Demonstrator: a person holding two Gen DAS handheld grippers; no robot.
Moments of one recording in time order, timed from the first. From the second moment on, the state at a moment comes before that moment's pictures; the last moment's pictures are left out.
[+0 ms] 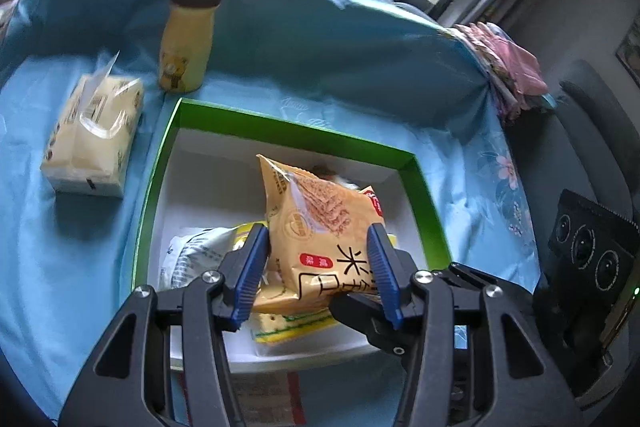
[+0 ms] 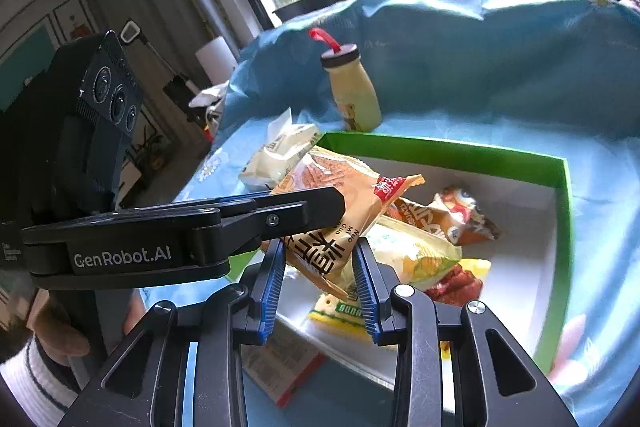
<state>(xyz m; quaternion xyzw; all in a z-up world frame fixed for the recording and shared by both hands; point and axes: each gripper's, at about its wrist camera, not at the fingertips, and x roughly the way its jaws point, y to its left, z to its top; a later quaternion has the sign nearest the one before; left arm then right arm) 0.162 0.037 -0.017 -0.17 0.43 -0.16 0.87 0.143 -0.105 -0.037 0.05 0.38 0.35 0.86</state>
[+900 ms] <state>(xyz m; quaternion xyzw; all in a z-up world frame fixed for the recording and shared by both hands) 0.171 0.049 -0.041 -0.17 0.45 -0.12 0.87 0.160 -0.081 -0.057 0.00 0.40 0.31 0.86</state>
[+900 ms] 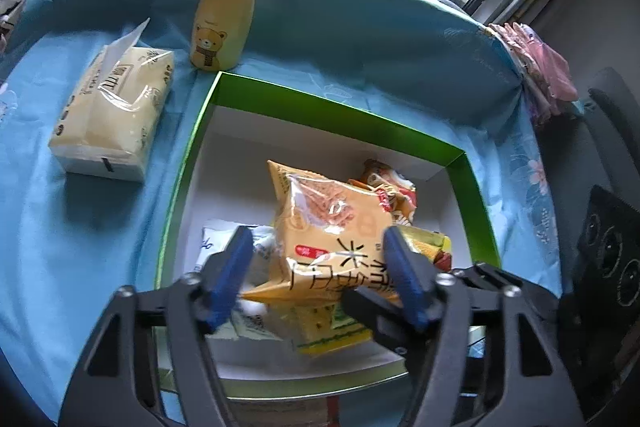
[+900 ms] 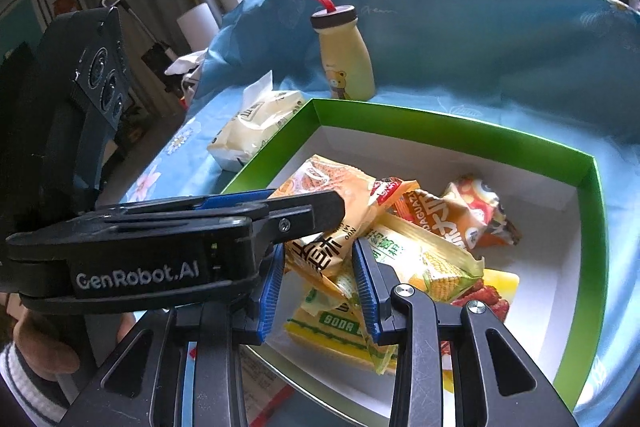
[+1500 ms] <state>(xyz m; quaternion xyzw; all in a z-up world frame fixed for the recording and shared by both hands) 0.150 0.050 -0.028 -0.14 0.45 -0.10 0.88 0.137 -0.104 -0.046 0.00 0.40 0.28 0.87</state>
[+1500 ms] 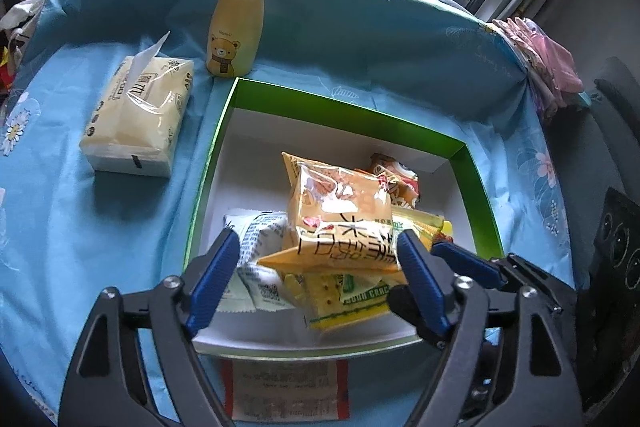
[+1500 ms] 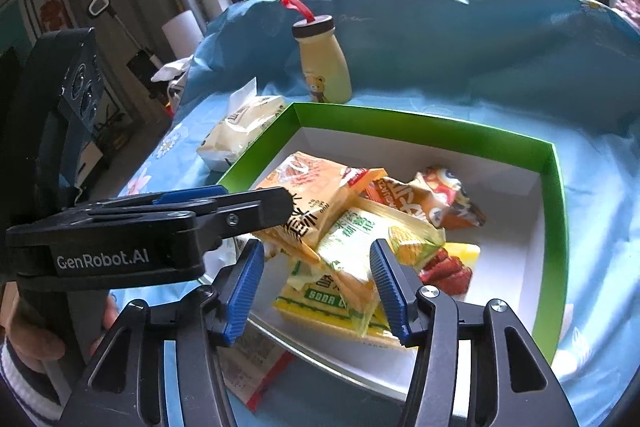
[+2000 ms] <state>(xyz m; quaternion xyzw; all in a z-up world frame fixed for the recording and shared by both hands) 0.121 0.045 -0.013 -0.12 0.43 -0.10 0.89 0.103 -0.134 -0.030 0.01 0.38 0.23 0.90</state>
